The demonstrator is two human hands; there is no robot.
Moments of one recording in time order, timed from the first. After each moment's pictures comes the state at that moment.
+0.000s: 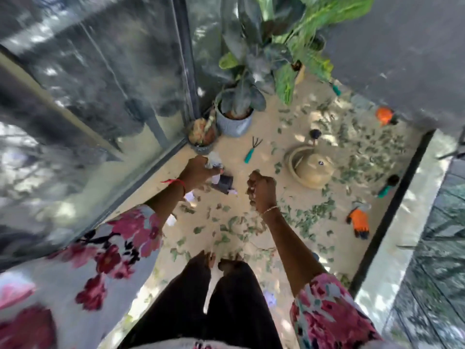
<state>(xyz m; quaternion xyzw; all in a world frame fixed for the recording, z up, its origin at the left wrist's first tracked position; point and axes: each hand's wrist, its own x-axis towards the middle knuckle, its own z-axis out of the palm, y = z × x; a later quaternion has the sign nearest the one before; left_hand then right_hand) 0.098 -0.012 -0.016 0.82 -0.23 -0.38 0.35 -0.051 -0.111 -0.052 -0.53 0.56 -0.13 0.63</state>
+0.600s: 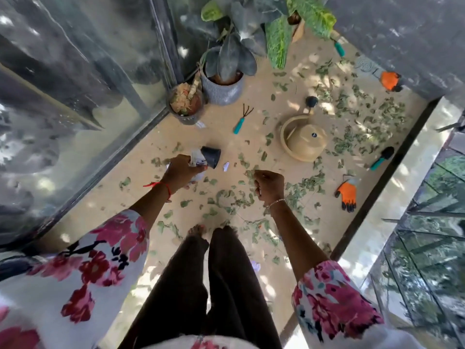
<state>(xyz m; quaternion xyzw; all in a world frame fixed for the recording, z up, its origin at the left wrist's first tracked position) 0.064 -0.025 -0.061 0.84 -0.17 -0.41 0.31 -0.114 -0.155 -0.080 -0.45 0.59 -0.12 0.66</state>
